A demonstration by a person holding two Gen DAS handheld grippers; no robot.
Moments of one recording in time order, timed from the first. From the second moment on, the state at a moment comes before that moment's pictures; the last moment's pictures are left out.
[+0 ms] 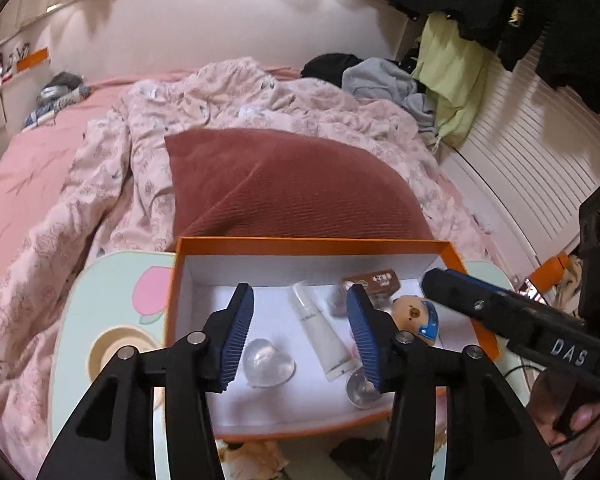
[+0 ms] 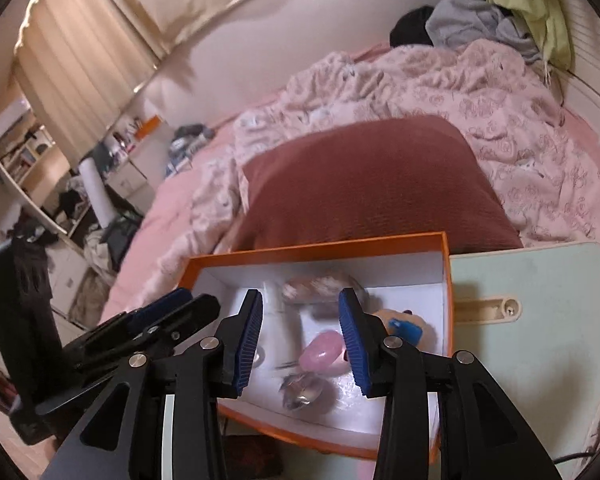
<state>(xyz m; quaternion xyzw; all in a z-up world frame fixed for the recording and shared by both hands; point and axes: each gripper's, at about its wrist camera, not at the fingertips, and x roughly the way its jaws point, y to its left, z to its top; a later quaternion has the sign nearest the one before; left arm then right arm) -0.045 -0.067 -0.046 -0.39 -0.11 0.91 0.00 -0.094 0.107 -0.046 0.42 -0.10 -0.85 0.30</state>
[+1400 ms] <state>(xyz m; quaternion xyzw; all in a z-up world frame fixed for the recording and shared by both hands) 0.112 0.004 -0.131 -0.45 -0.02 0.89 -0.03 0.063 0.146 -0.114 0.44 0.08 -0.88 0.17</state>
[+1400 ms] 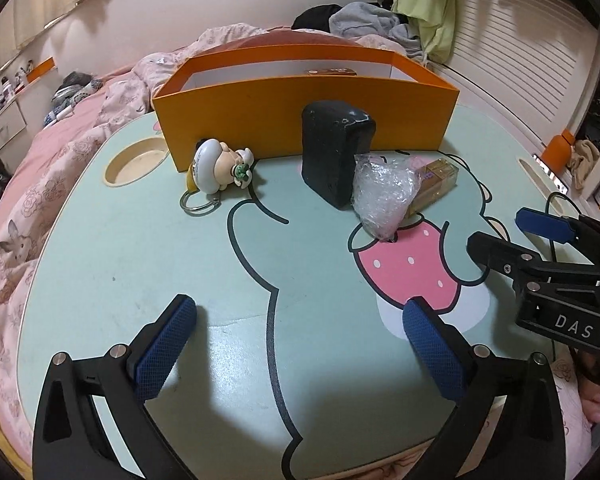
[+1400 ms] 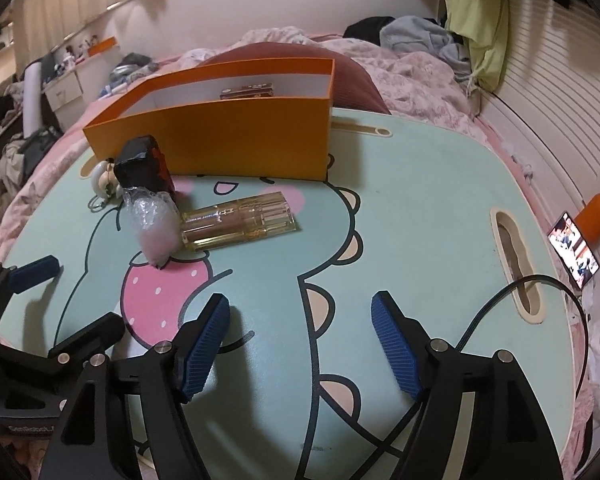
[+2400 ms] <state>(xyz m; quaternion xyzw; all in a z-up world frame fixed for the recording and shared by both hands) 0.113 0.004 -0.130 -0.44 -0.03 0.90 -0.04 0.050 0.161 -0.097 0.42 0.05 -0.87 0.26</state>
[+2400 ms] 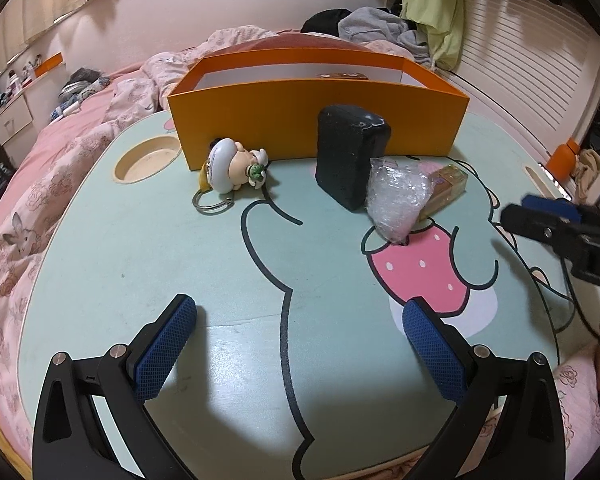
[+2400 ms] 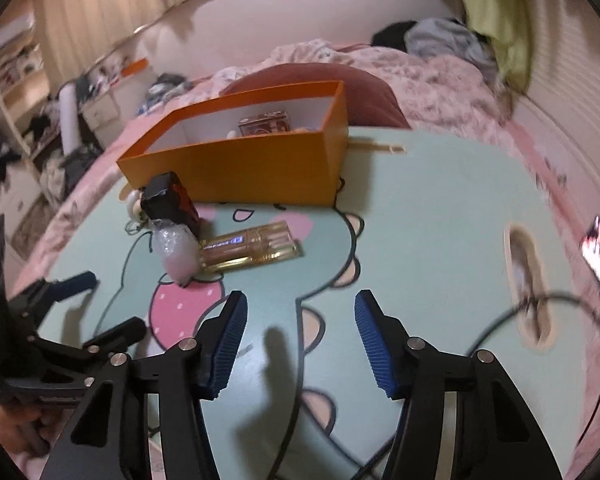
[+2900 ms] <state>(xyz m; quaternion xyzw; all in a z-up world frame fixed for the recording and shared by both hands) 0.115 0.002 -0.129 -0.44 -0.04 0.90 -0.05 0.005 0.097 -0.111 0.46 0.09 -0.86 0.22</state>
